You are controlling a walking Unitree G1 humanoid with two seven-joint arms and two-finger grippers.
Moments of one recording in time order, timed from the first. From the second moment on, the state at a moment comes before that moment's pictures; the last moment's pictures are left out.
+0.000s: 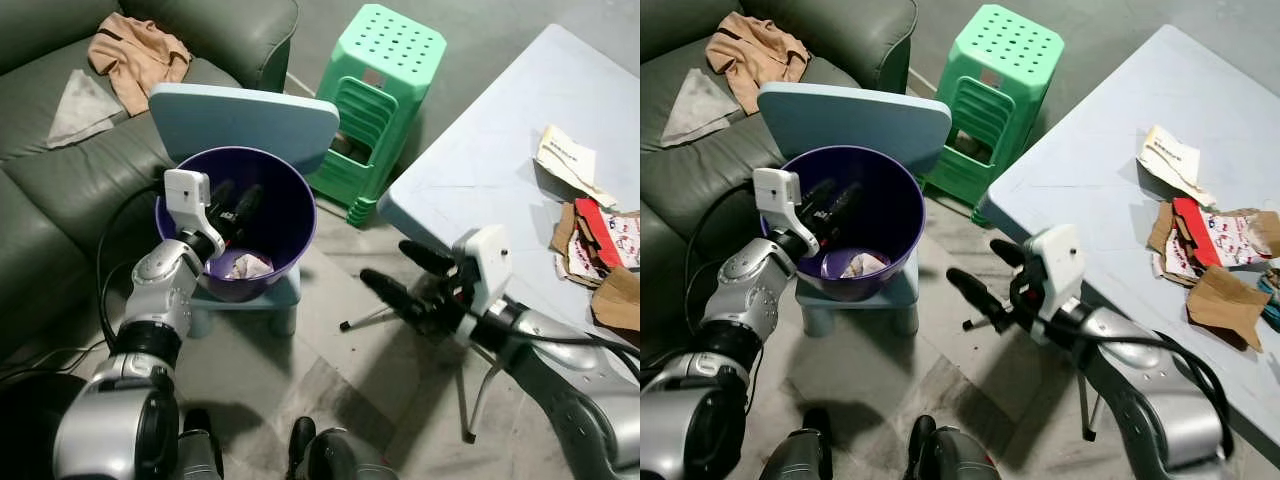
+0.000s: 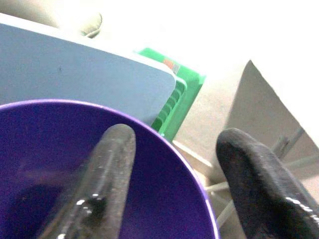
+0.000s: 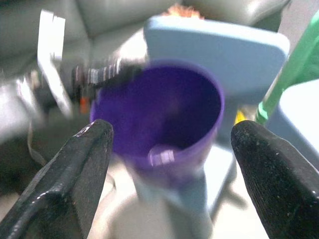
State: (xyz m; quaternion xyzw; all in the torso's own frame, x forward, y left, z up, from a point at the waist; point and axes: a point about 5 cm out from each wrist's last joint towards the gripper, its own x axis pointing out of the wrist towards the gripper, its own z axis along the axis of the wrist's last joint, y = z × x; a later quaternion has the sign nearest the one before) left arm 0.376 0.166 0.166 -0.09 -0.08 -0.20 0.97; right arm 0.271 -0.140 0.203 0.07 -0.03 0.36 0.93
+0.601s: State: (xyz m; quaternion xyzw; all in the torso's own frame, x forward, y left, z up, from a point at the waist) left arm 0.348 0.169 0.209 -0.09 -0.15 -0.09 0.98; right arm 0.310 -0.150 0.199 0.12 -0.12 0.25 0.95
